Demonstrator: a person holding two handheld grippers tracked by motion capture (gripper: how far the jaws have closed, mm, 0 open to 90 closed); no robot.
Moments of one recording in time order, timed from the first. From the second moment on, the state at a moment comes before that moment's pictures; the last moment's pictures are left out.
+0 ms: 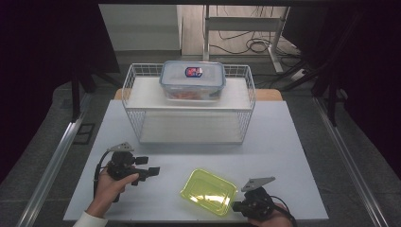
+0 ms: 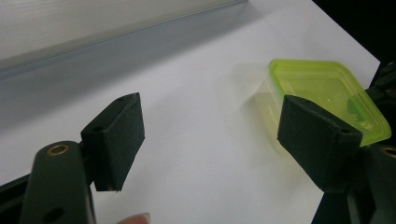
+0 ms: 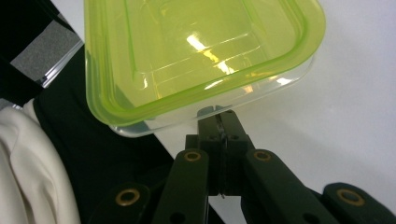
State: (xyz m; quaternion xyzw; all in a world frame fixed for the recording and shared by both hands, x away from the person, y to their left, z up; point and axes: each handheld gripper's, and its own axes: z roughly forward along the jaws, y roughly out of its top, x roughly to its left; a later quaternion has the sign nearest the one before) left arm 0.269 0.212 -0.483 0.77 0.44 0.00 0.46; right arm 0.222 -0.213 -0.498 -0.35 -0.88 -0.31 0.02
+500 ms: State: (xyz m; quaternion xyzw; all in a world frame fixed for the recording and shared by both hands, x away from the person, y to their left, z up) left arm 0.271 0.218 -0.485 0.77 0.45 0.00 0.45; right arm 0.255 -0.186 -0.500 -0.35 -0.88 -0.32 0.03
